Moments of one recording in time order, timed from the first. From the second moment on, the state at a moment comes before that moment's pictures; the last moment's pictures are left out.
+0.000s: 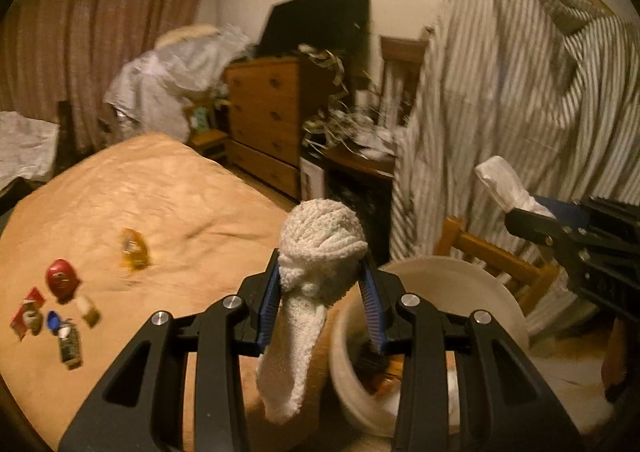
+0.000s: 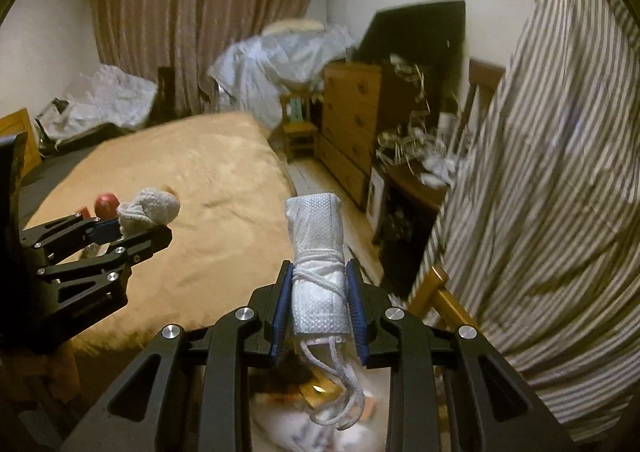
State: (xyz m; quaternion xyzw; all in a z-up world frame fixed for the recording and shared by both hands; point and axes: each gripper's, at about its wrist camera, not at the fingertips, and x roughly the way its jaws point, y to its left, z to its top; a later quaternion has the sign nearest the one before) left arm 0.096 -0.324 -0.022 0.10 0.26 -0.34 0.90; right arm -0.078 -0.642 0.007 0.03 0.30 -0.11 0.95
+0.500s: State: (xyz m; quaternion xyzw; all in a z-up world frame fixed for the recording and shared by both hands) left arm 0.115 -0.397 -0.081 0.17 0.39 -0.42 0.80; right arm -0.012 -0.717 -0.071 0.08 0.50 -0.05 0.86
